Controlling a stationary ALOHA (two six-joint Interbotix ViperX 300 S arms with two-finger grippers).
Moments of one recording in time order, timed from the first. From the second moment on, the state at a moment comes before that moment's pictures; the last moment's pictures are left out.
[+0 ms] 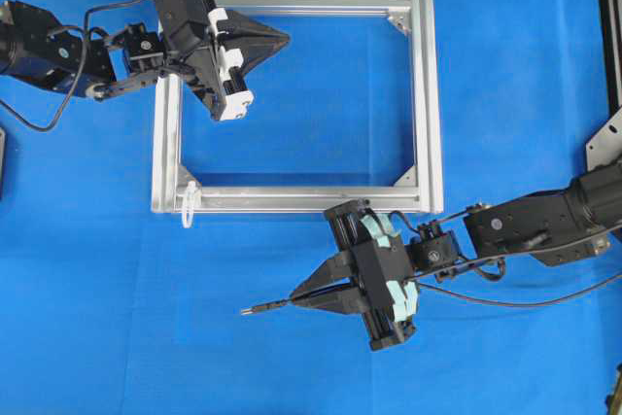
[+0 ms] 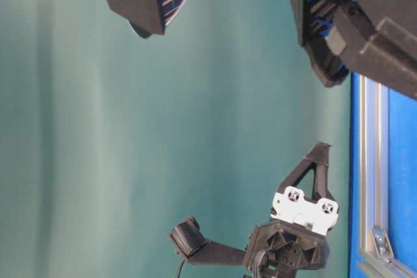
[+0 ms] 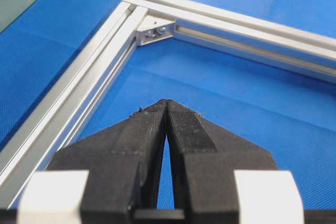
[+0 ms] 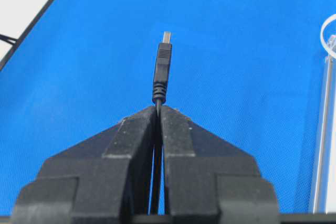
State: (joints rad) left arm 0.28 0.14 0.84 -0.09 -0.75 0.01; right arm 0.29 0.16 0.69 -0.06 -0.48 0.19
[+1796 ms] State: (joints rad) left arm 0.28 0.14 0.84 -0.09 -0.75 0.01; right arm 0.04 0.29 0.56 -0.06 -0.49 0.18
